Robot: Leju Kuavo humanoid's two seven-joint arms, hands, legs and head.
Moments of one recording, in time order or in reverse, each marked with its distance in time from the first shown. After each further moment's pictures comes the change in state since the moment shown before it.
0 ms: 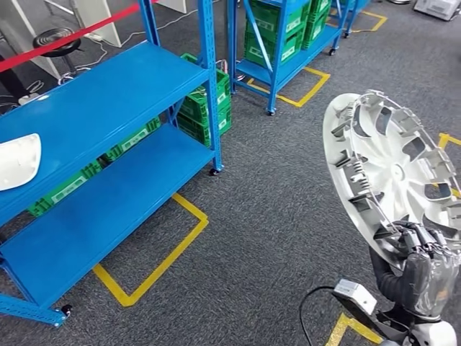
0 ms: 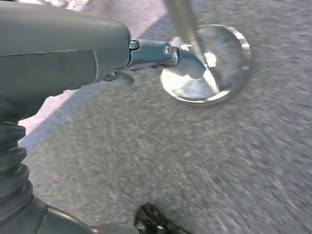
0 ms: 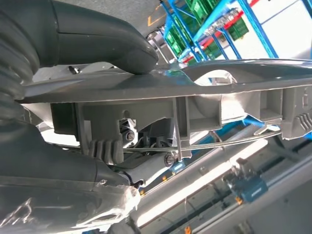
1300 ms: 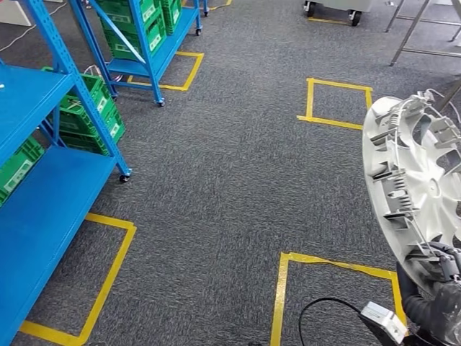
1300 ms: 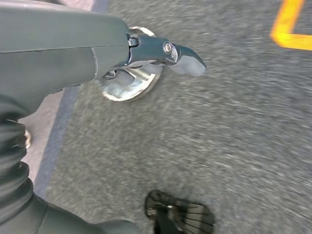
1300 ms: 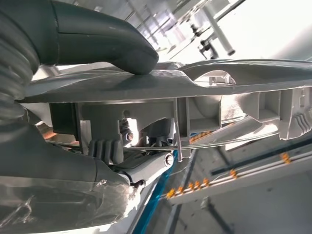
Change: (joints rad) left arm 0.021 -0.007 -0.008 0.003 -0.136 -0.116 -0.069; right arm 0.114 0.111 -0.190 -0.059 -0.133 -0.006 -0.232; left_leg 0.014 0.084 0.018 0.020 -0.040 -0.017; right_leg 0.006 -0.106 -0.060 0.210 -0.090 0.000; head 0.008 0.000
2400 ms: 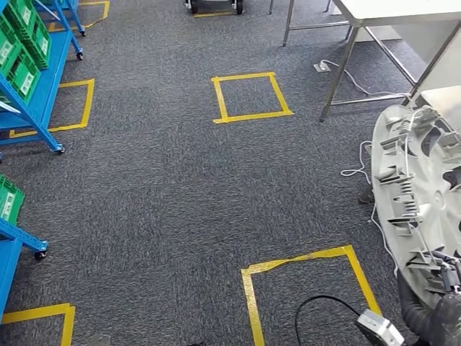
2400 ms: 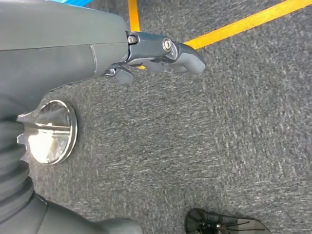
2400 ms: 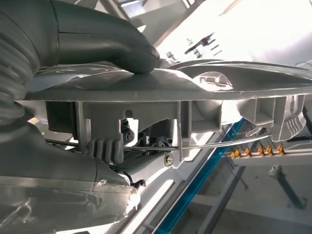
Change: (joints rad) left arm -0.013 0.041 -0.046 0.011 -0.087 -0.027 0.019; right arm 0.040 0.073 -0.036 -0.030 0.045 -0.002 -0.033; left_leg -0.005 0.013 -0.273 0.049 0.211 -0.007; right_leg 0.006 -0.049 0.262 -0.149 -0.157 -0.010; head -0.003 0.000
